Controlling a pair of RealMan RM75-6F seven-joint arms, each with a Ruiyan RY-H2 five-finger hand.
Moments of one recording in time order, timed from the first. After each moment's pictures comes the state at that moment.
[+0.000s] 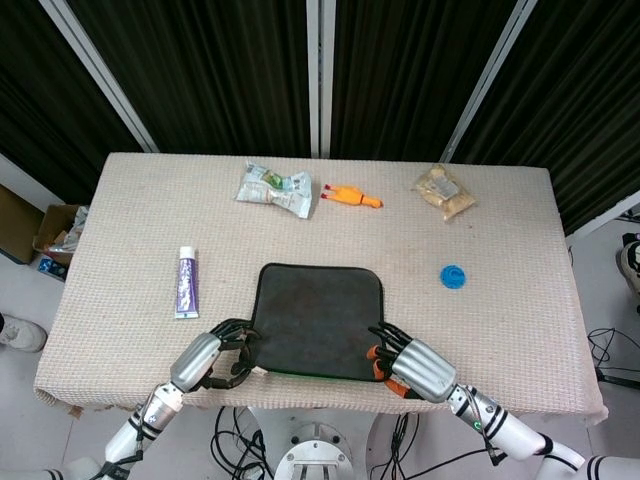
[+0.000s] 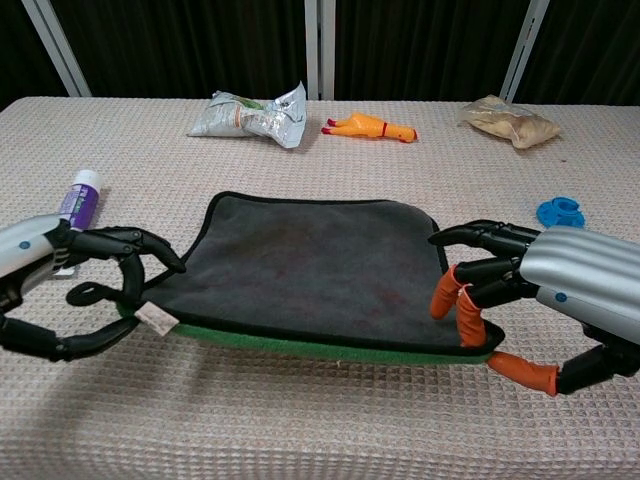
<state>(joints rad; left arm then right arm) -0.37 -1.58 0.20 -1.45 1.71 1.38 -0.48 0.48 -1.44 -0.21 -1.48 -1.89 1.25 0.06</state>
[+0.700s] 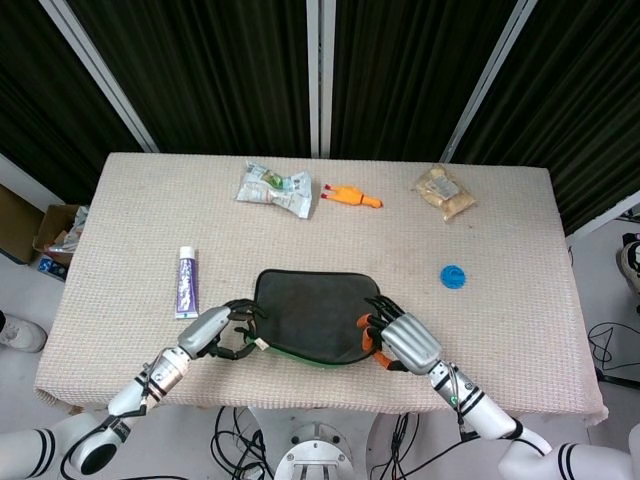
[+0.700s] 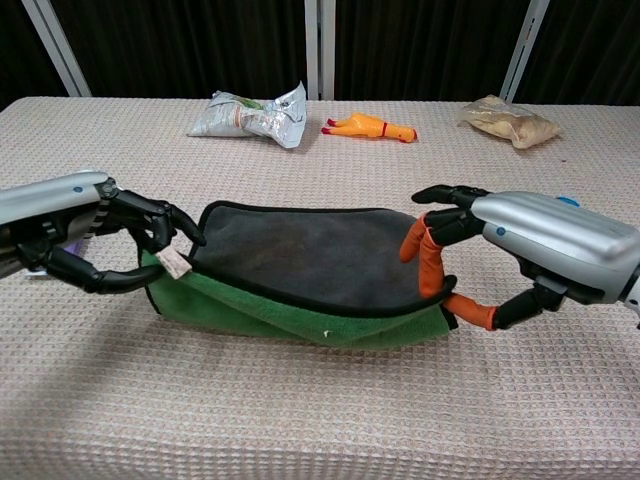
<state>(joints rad) -0.55 -1.44 0.05 -1.58 1.53 1.03 -0.61 0.51 -1.55 -0.05 -1.50 -1.67 1.14 0.01</state>
